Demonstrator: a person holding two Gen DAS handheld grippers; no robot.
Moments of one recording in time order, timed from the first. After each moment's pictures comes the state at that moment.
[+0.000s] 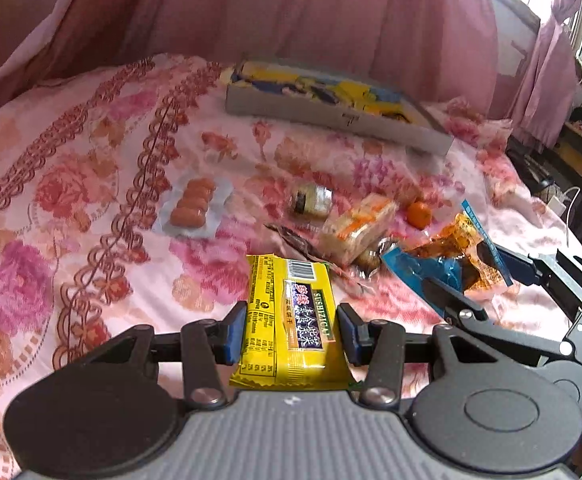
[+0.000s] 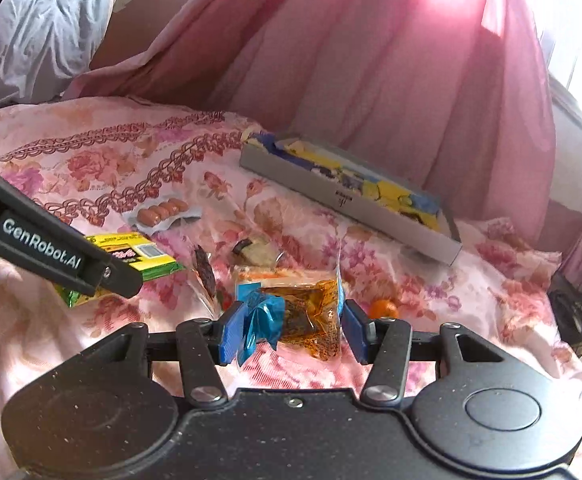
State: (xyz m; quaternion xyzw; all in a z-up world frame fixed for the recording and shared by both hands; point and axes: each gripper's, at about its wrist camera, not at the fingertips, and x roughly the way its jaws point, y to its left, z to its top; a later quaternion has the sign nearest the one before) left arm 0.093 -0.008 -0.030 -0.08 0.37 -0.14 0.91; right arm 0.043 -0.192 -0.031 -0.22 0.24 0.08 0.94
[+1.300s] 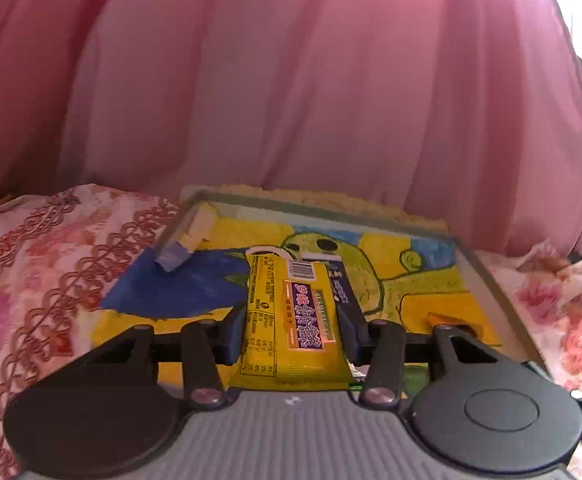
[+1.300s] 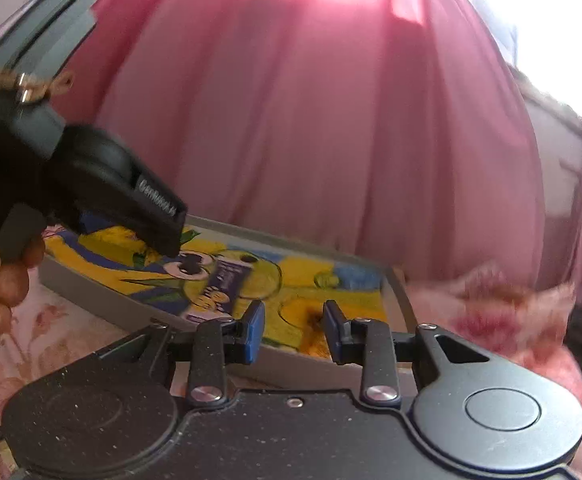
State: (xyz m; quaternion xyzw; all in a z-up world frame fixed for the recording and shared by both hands) left arm 0.380 -0.114 0.004 -0.09 0.26 -0.07 0.96; right arm 0.276 -0.284 -0.036 -0.12 0.13 0.01 0.98
